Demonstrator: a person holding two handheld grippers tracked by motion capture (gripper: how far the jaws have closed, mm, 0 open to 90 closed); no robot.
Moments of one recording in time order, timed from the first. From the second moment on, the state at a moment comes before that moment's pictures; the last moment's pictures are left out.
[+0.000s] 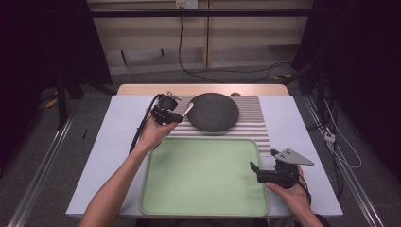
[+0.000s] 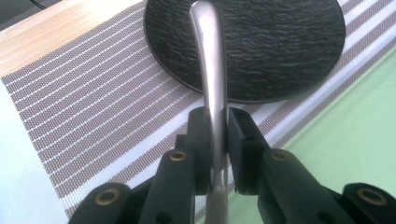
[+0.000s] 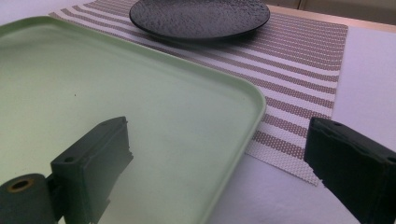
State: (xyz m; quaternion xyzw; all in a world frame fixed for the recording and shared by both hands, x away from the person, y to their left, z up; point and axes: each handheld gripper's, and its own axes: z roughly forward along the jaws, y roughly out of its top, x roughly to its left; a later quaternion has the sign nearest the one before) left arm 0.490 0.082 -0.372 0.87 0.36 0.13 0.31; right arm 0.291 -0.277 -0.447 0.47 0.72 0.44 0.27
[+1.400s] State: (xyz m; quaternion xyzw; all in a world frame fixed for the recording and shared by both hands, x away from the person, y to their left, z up) left arm 0.410 0.092 -0.378 0.89 0.32 0.11 0.29; right arm 0.292 -0.275 -0.447 0.47 0.72 0.43 0.27
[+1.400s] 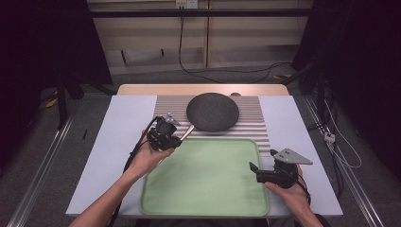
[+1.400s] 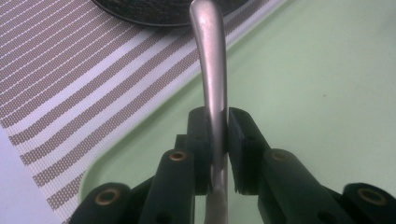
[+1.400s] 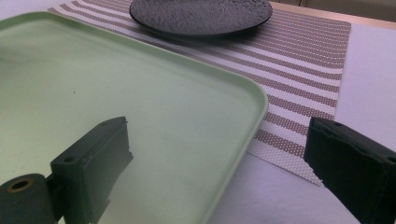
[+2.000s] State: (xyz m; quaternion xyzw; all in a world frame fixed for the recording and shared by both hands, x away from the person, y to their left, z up) left arm 0.398 0.106 -0.407 0.89 0.35 0.08 0.26; right arm 0.292 -0.274 -0.447 0.47 0.73 0.43 0.27
